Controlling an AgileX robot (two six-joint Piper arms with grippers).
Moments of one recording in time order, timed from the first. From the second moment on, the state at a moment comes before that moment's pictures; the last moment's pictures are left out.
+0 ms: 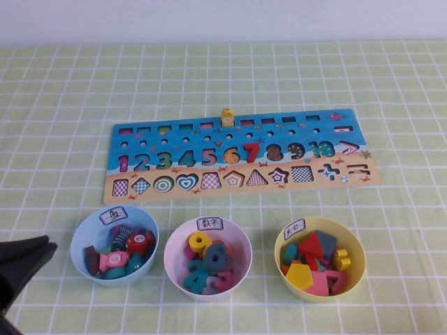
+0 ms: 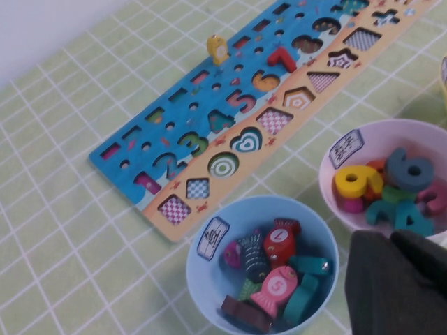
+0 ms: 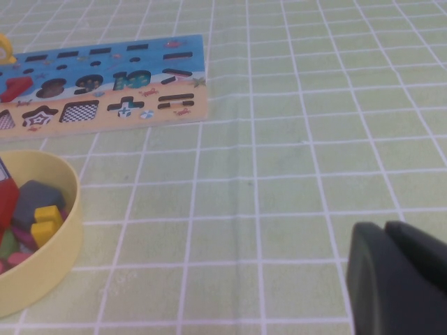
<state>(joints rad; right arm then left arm) 0.04 -0.01 0.03 0.07 0.37 0.08 -0.66 0.53 -0.59 0.23 0.65 0.04</state>
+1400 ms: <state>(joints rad) 0.04 -0.01 0.03 0.07 0.37 0.08 -0.15 -0.01 0.03 0.12 0.37 -0.14</state>
